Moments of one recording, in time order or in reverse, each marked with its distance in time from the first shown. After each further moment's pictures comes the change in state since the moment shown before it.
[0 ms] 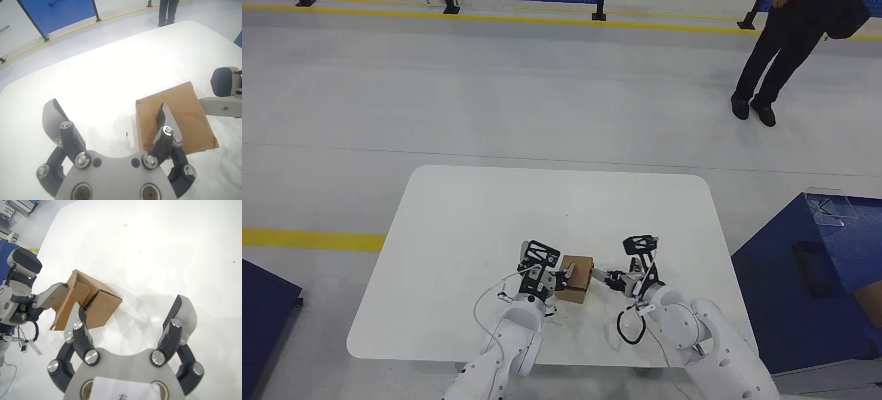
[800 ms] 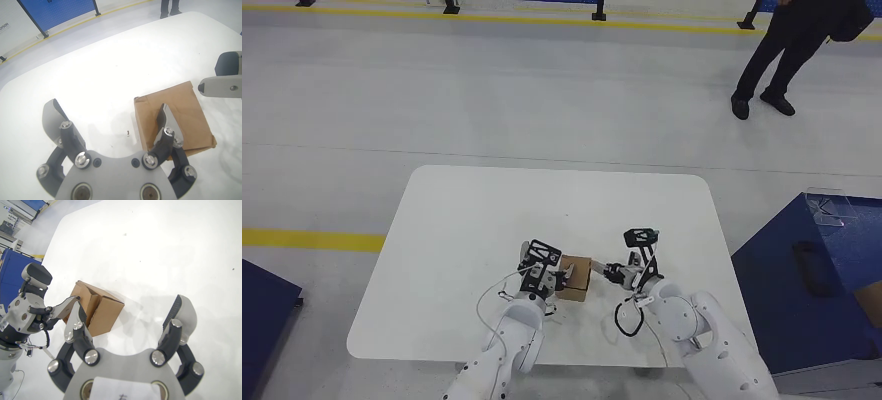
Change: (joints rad) left arm -0.014 -0.014 -0.008 0.028 0.025 -0.008 -0.031; right arm 0.028 -0.017 0.003 0.007 0.026 0.022 0.010
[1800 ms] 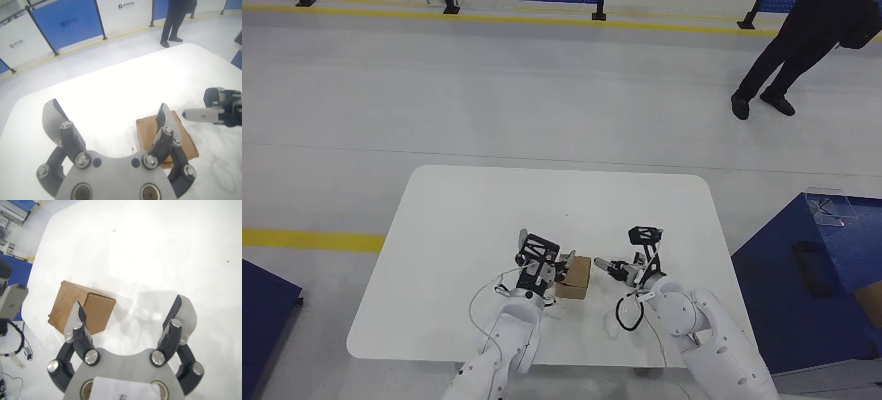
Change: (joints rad) left arm 0.043 0.011 -0.026 -0.102 0.109 -0.050 0.149; right arm 0.020 -0.013 0.036 0.044 0.037 0.052 0.004
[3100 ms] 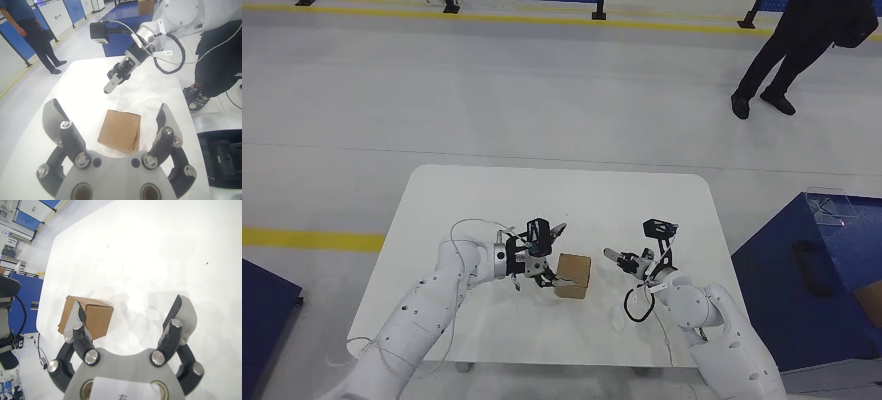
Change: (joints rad) left arm -0.497 0.157 0.047 0.477 0.007 -1.159 0.556; right arm -0.004 0.002 0.045 -0.003 0.061 0.009 0.011
